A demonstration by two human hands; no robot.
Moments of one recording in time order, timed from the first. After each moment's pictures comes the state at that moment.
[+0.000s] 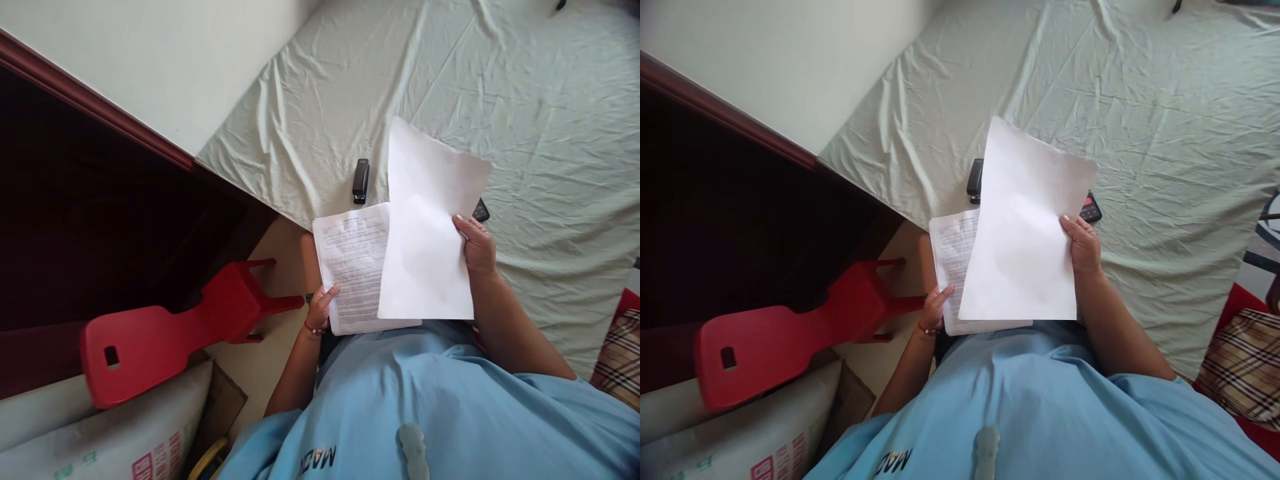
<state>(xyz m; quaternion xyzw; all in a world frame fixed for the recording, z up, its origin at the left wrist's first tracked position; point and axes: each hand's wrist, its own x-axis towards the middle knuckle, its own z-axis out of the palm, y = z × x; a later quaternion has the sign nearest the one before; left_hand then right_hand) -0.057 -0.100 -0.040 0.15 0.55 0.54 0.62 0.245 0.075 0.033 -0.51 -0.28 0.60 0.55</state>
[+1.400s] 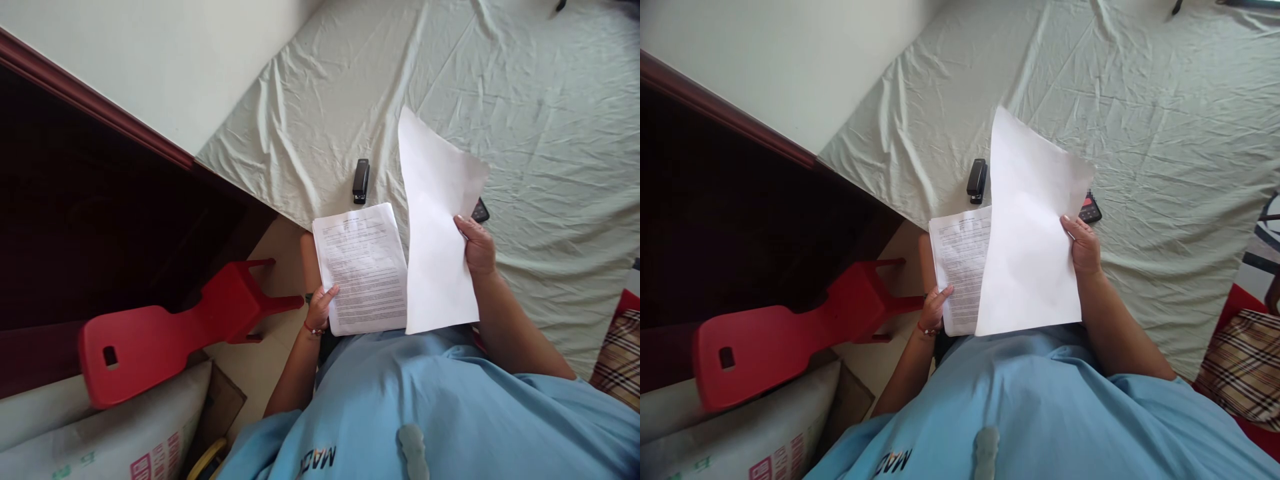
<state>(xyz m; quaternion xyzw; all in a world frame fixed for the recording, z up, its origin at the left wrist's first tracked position) -0.055 -0.098 -0.030 0.14 0.54 0.53 0.64 0.247 0.075 0.031 -0.50 -0.25 0.62 0.55</state>
